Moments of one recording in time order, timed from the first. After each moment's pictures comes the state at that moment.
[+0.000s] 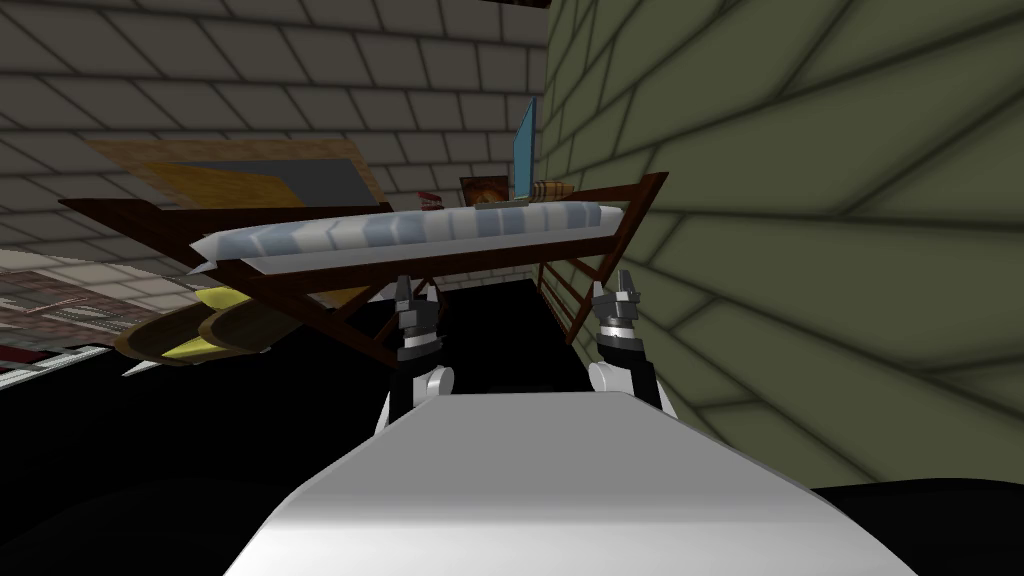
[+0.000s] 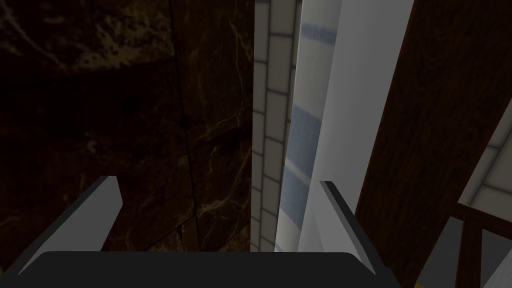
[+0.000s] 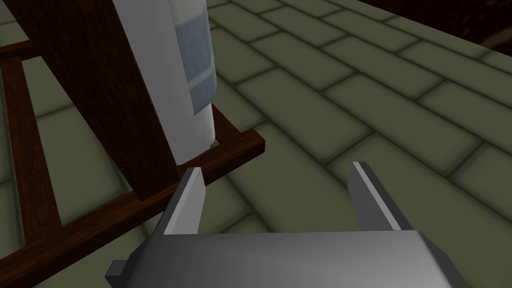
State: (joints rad) left arm 0.49 -0.02 -0.03 -2.32 0.07 -0.43 -0.12; right arm 0.49 0.02 0.03 -2.29 -0.03 -0.38 -0.09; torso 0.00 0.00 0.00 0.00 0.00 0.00
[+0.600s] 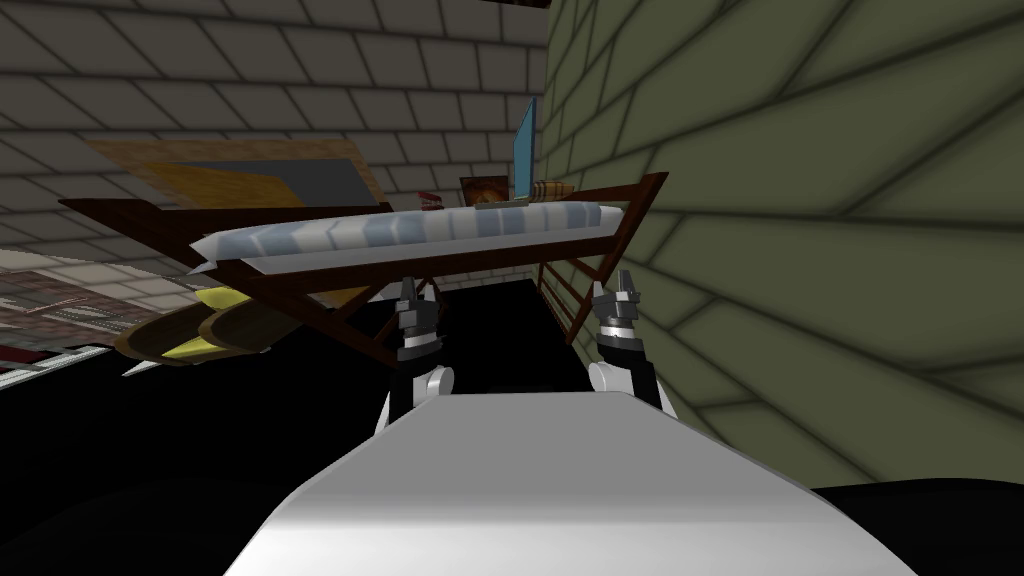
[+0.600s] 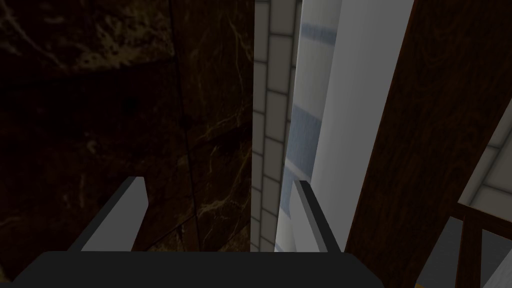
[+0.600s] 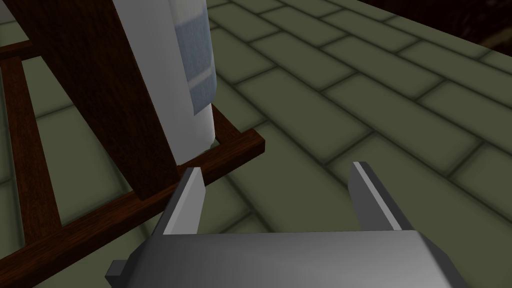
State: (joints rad) left arm 0.49 -0.02 -0.03 -2.32 0.07 -0.43 -0.12; right arm 0.49 0.02 0.03 -2.29 -0.03 -0.38 -0.09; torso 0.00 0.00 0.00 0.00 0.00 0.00
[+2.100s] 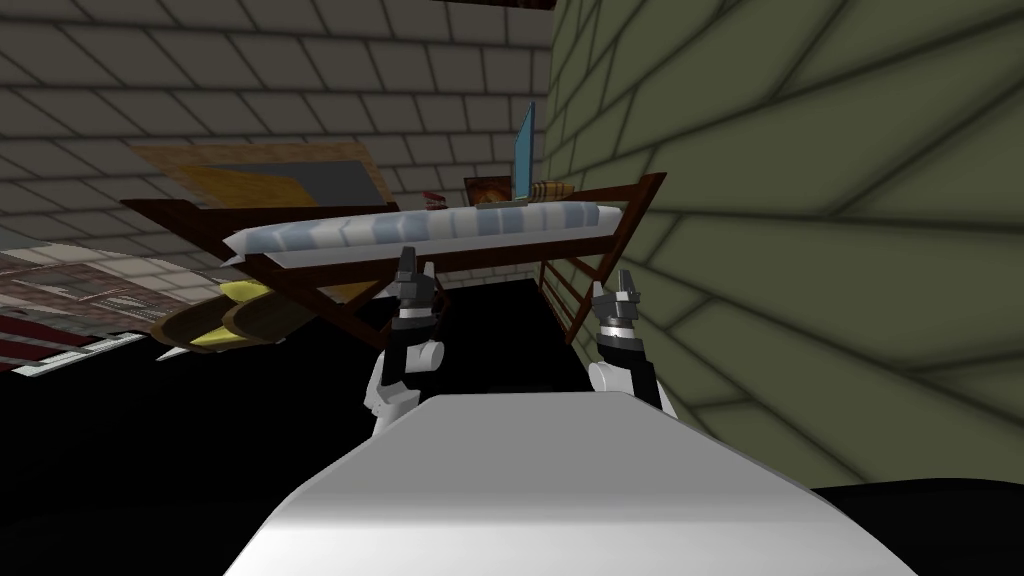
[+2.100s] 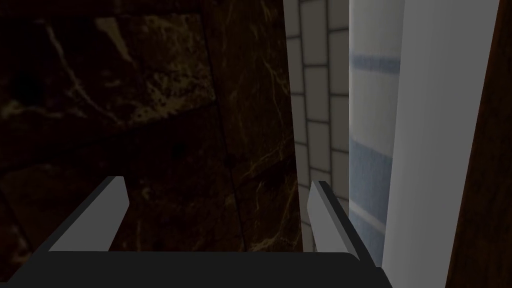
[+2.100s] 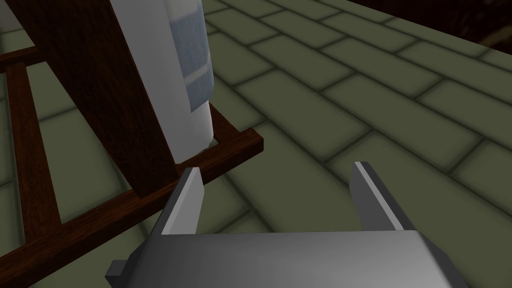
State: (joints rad) left arm 0.22 0.16 0.08 -2.30 0.04 -0.28 -0.11; right arm 0.49 0.02 0.03 -2.29 -0.03 -0.38 -0.09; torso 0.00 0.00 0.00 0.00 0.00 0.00
